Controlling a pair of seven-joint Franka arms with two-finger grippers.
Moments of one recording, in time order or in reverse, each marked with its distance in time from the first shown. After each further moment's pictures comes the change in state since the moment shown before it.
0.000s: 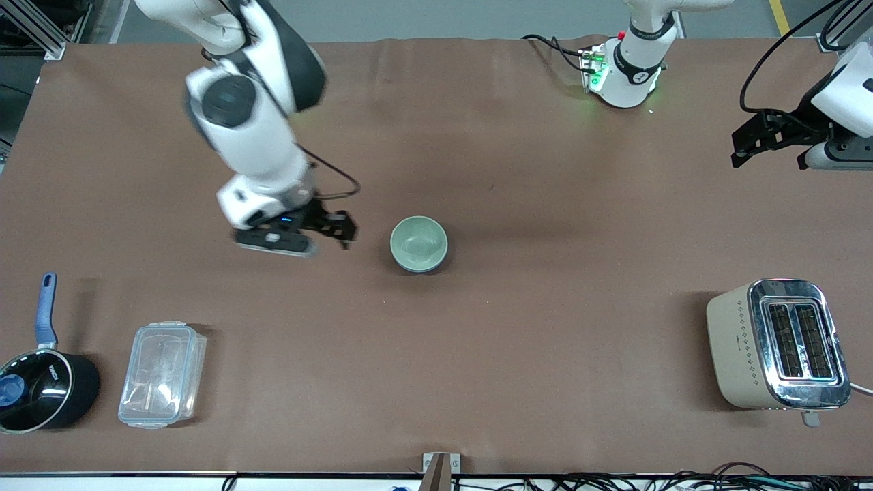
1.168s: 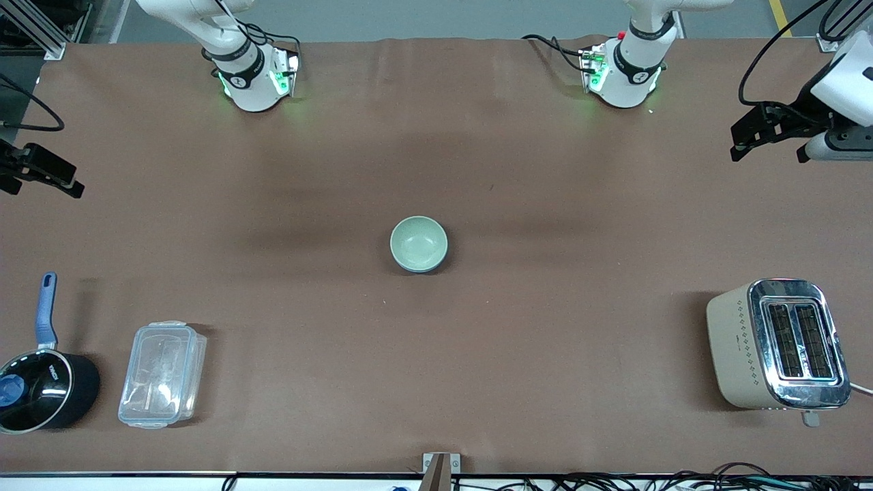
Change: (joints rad) left arm 0.000 -0.024 -0.005 -0.018 0.000 0.002 -0.007; right arm -0.053 -0.128 -0.448 0.240 0.127 -0.485 -0.701
